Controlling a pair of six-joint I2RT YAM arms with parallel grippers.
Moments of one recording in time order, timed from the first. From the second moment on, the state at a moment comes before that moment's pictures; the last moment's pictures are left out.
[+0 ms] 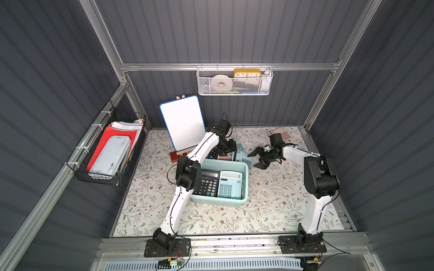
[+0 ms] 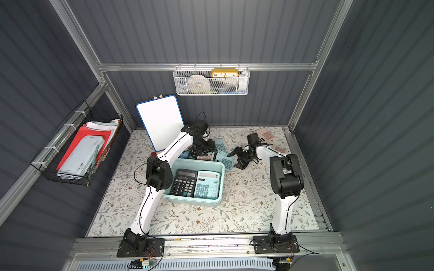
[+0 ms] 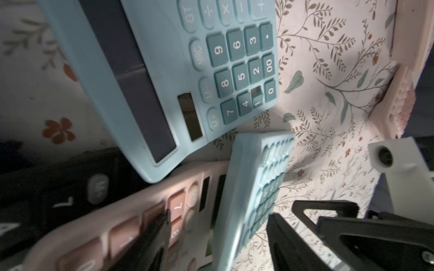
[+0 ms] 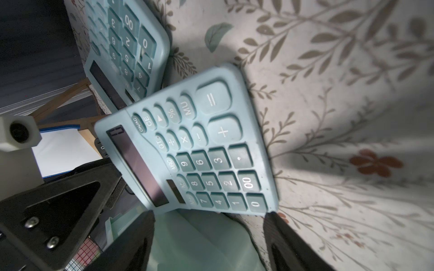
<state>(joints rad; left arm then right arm) -0.53 2.54 2.47 -1.14 0.38 -0.57 0.15 2.00 1.34 -0.47 -0.71 0.91</state>
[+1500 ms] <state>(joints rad) -0.55 2.57 2.42 -1.03 0.56 -0.61 0.15 2.04 1.34 -0.45 -0.74 0.94</state>
